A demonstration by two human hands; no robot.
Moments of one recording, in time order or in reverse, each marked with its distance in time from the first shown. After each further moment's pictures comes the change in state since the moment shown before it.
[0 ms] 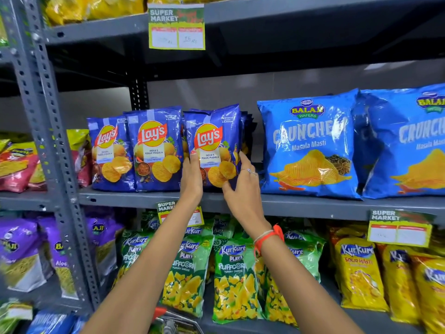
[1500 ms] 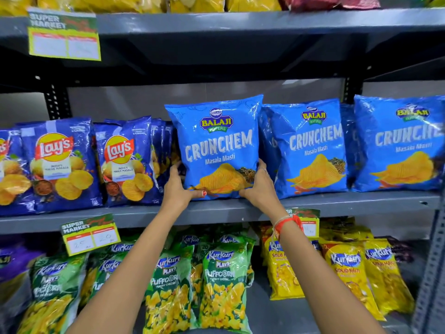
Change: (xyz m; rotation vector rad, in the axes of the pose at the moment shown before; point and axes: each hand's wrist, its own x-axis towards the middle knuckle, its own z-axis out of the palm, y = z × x) left_hand -0.038 -0.003 0.124 0.293 -0.282 0.232; right_hand 0.045 0.121 -0.180 -0.109 -0.069 0.295
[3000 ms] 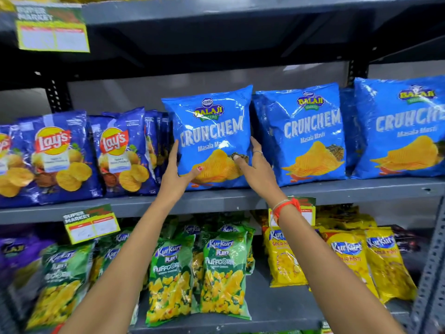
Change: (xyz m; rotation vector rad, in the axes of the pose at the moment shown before) left_hand -0.001 0.000 0.005 -0.166 -0.020 0.171; right_hand -0.003 -0.002 -0.011 0.149 -0.012 -0.112
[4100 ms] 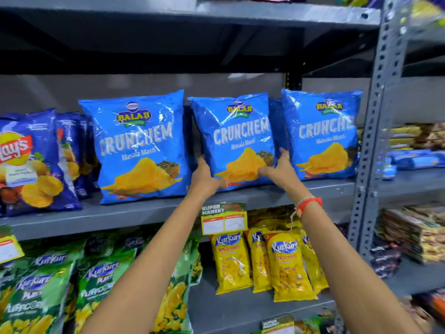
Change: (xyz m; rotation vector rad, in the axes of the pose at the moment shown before) left_hand 0.008 0.065 0.195 0.171 -0.278 -0.247; right_hand 0.015 0.086 -0.178 -0.088 0.161 0.306
